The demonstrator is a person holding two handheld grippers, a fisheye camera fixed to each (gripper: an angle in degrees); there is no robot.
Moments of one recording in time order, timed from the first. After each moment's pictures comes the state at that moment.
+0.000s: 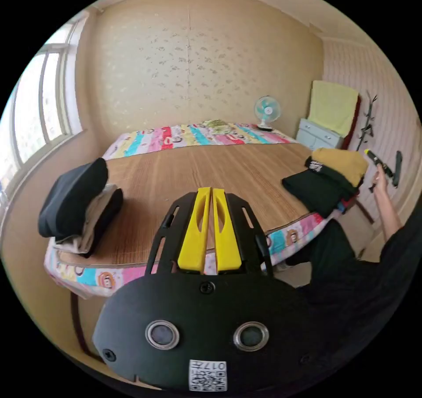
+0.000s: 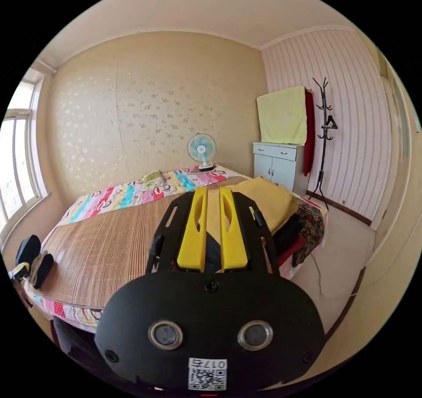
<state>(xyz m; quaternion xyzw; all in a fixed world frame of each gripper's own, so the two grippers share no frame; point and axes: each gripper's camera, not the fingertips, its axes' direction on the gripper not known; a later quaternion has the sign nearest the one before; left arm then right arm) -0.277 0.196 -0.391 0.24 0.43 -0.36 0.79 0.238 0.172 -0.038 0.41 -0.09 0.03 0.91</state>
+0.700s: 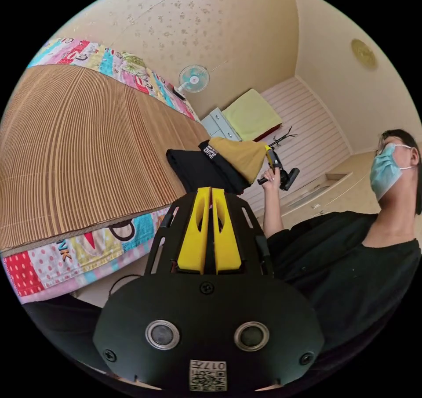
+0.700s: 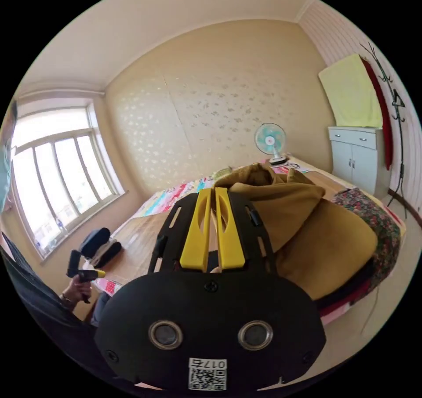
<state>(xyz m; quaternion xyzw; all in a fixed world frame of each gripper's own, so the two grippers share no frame) -0.194 0.148 -0.263 0.23 0.72 -0.33 0.56 0.258 0.115 -0.123 0.36 -0.46 -0.10 0.81</state>
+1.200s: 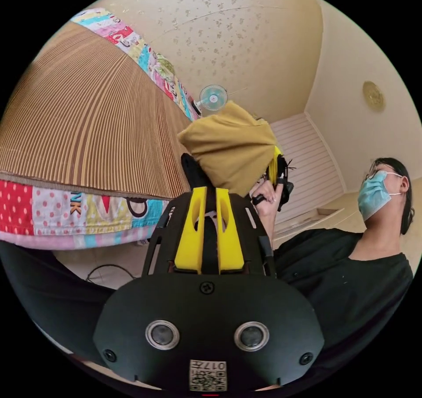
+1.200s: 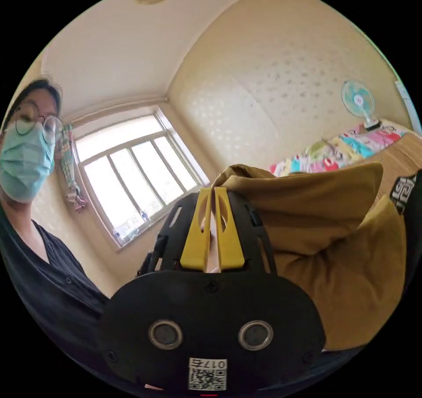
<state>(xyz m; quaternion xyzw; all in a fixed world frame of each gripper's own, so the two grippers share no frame) -0.157 0.229 -0.166 0.18 0.72 -0.42 0.52 0.057 0.177 -0.121 0.12 -0.59 -0.22 0.77</state>
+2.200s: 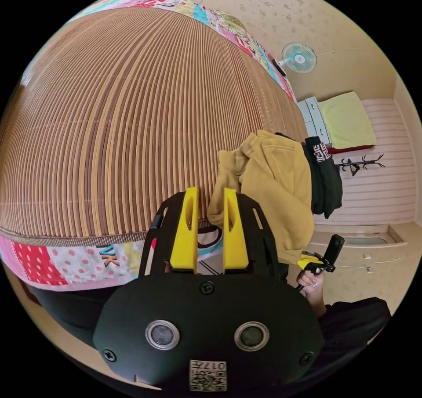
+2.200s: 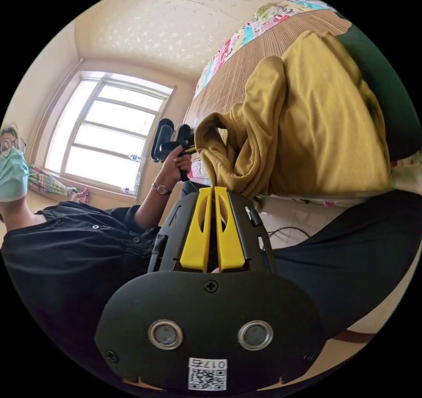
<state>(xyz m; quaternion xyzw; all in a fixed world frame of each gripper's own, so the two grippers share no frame) -0.067 0.018 0.049 -0.08 0.61 -0.41 0.68 0.150 0.092 -0.075 -0.15 -0.57 -0.22 0.78</state>
